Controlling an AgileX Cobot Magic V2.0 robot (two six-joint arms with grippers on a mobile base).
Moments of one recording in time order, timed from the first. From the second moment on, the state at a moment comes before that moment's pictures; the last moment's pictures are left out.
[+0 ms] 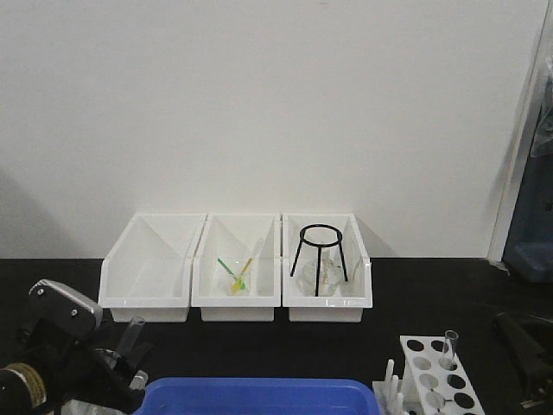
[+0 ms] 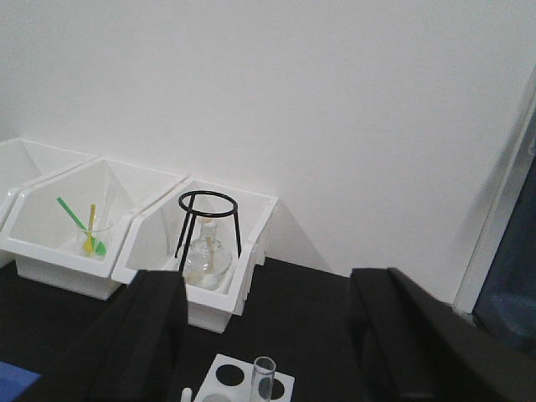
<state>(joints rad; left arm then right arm) -0.15 1.58 -0.71 0.47 -0.42 -0.18 0.16 0.85 -0.39 -0.10 -0.35 -0.10</state>
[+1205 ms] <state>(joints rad) -0.19 1.40 -1.07 1.05 -0.58 -0.91 0.18 0.88 -0.56 -0.41 -0.27 0.32</state>
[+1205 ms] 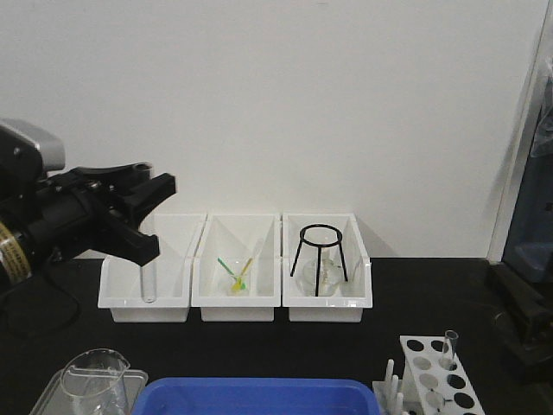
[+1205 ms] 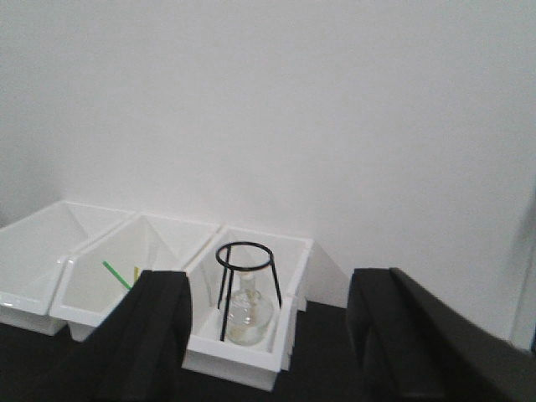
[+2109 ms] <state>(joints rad) -0.56 1.60 -1.17 1.32 -0.70 -1.26 0.48 1.16 -0.60 -0.76 -0.49 0.71</state>
